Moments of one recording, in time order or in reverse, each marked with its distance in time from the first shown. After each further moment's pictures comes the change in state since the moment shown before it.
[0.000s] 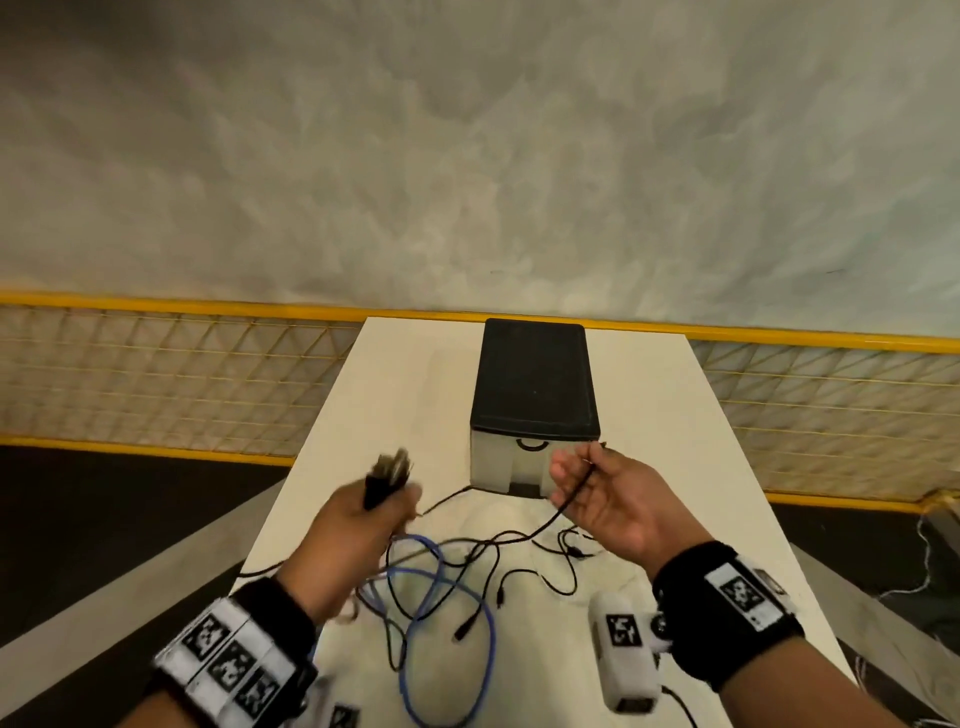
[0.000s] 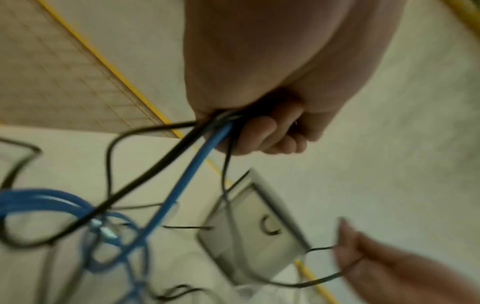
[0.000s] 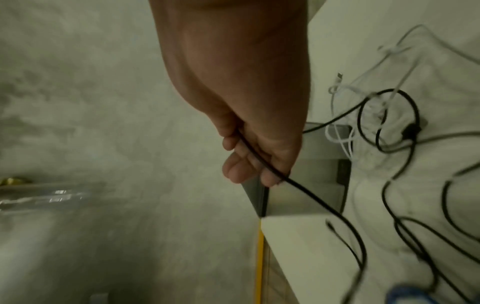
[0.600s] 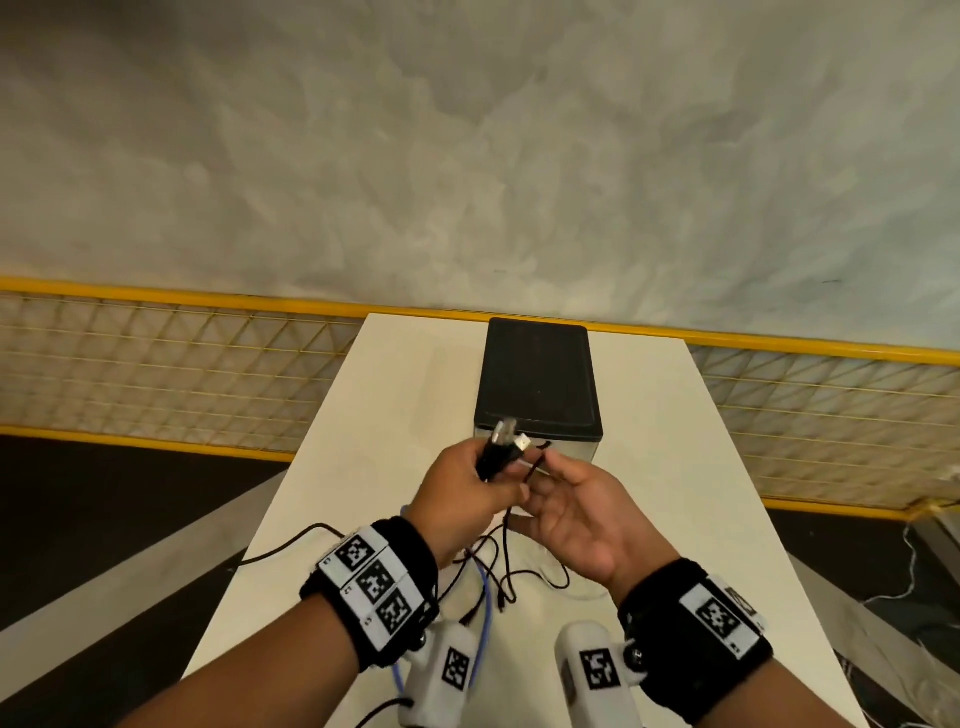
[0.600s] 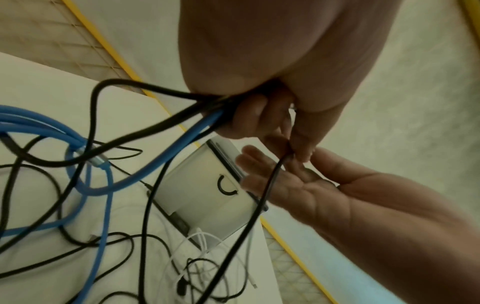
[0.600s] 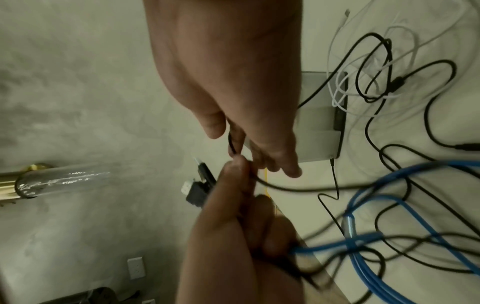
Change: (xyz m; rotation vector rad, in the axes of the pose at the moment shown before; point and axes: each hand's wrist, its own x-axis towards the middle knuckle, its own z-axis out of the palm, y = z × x) left_hand 0.023 0.031 0.072 -0.037 -0.194 0.230; right_hand -0.017 0.029 0.032 -0.038 -0.211 0.053
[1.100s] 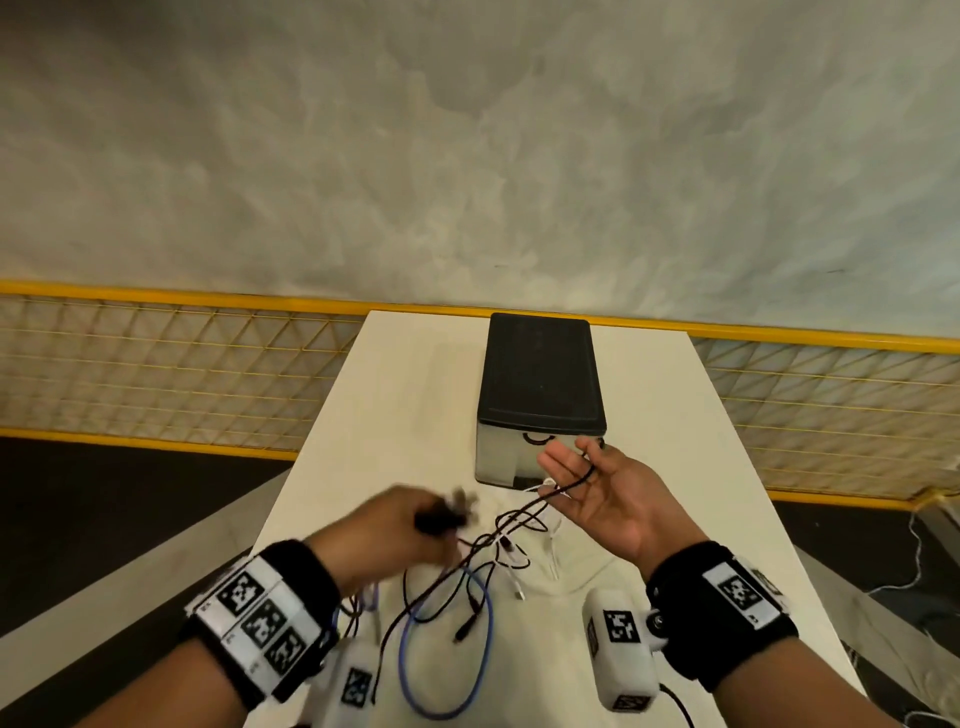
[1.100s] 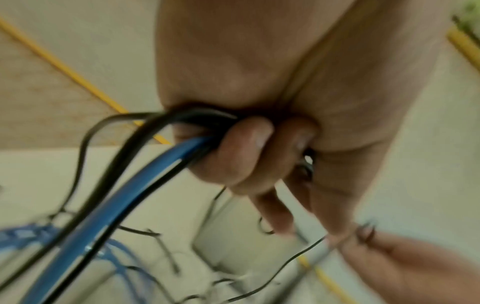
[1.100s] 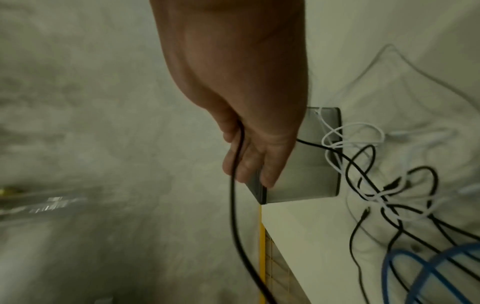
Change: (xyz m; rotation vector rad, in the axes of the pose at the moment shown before) left_hand -0.032 -0.015 -0.068 0.380 -0.288 -0.229; right_hand 0.013 -0.013 -0.032 0.083 0.155 -0.094
